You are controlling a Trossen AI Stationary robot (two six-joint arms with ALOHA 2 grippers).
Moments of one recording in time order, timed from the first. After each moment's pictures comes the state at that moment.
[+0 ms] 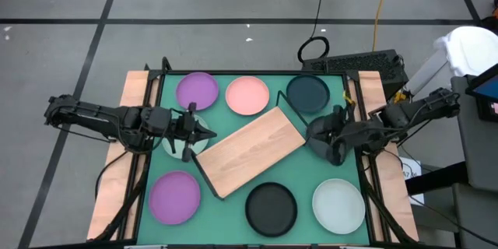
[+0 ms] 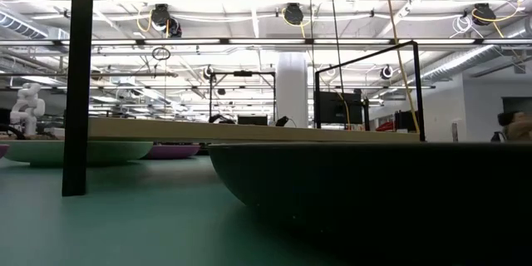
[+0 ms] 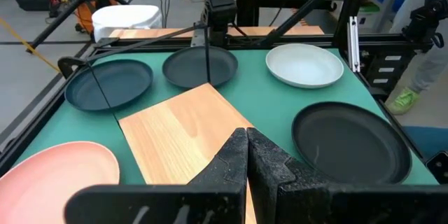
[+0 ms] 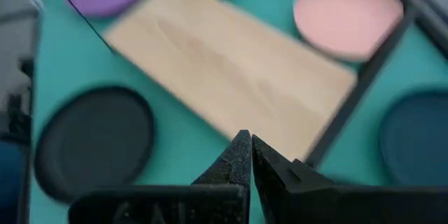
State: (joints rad) left arm -0.16 0.90 0.78 -0.21 -0.12 -0.03; right arm 0.40 0.98 1.12 -1.04 0.39 0.60
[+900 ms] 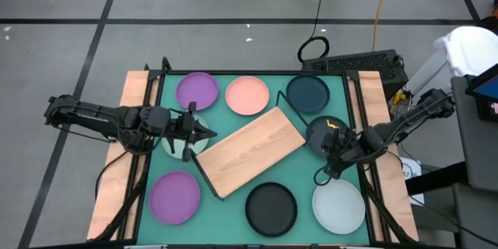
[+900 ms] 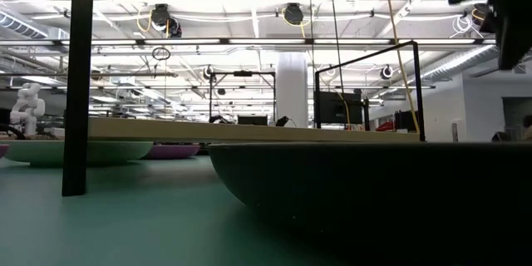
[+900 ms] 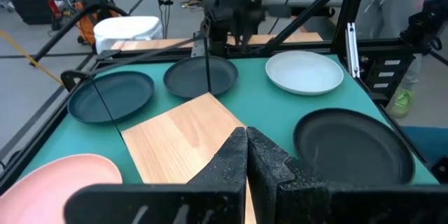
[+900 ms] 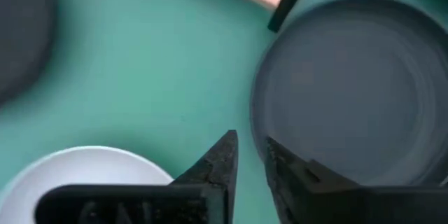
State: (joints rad) left arm -0.16 0.90 0.78 -0.17 -0.12 0.01; right arm 0.50 1.05 0.83 -1.18 0.22 0.99
